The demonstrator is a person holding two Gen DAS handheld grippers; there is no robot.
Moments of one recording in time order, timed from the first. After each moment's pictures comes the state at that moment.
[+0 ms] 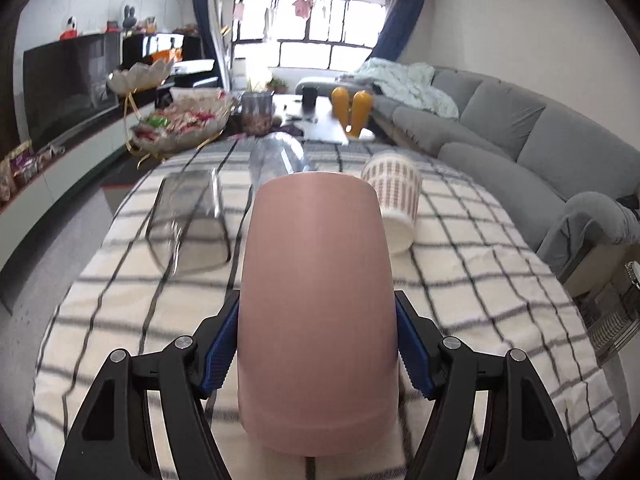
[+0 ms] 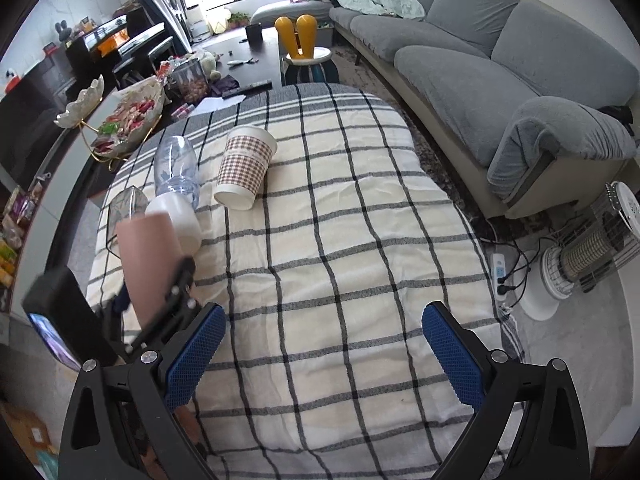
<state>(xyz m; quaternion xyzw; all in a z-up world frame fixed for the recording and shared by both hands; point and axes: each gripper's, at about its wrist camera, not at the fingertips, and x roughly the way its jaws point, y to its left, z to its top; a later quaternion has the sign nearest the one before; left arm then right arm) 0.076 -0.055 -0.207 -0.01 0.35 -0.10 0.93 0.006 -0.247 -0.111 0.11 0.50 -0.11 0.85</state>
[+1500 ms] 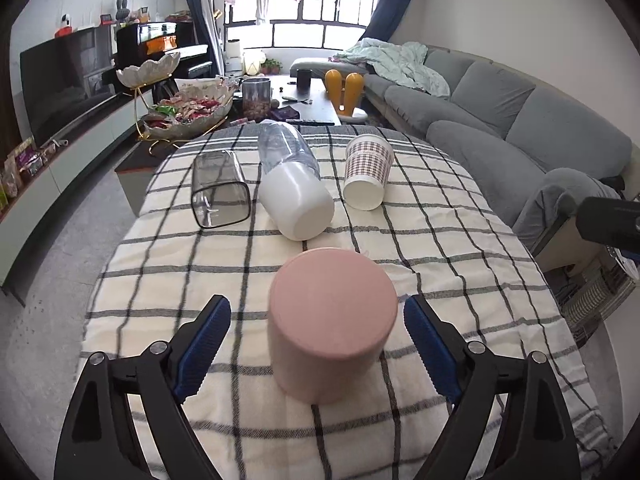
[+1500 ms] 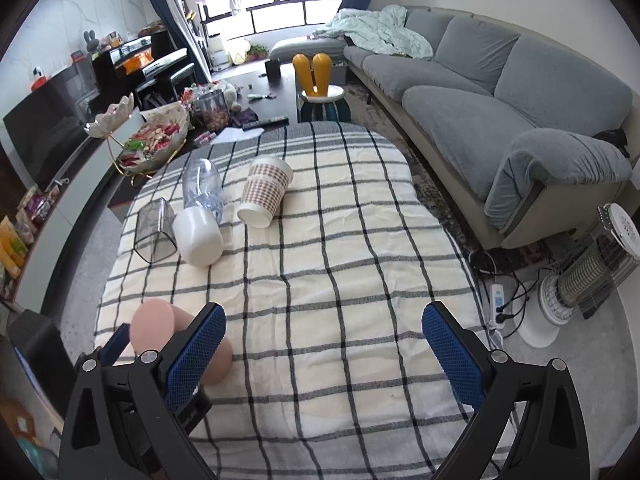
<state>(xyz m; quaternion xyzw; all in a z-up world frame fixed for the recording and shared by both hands) -0.005 -0.040 -0.160 0.01 0.39 -0.11 0.91 -0.039 -0.234 -0.078 0.08 0.43 -0.10 0.89</state>
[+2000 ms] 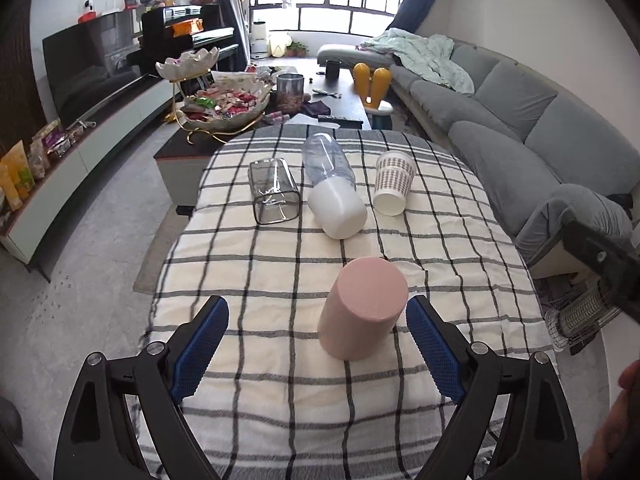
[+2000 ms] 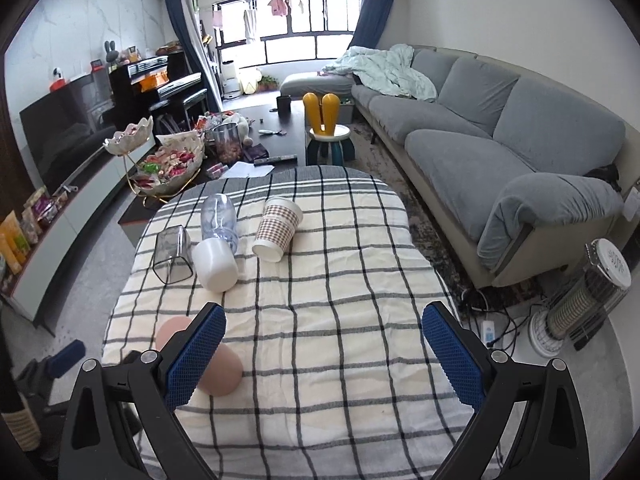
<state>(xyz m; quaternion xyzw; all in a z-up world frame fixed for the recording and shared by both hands) -0.033 -0.004 -0.090 0.00 0.42 -0.07 0.90 -0.062 -0.220 -0.041 0.06 0.38 -0.10 0.92</state>
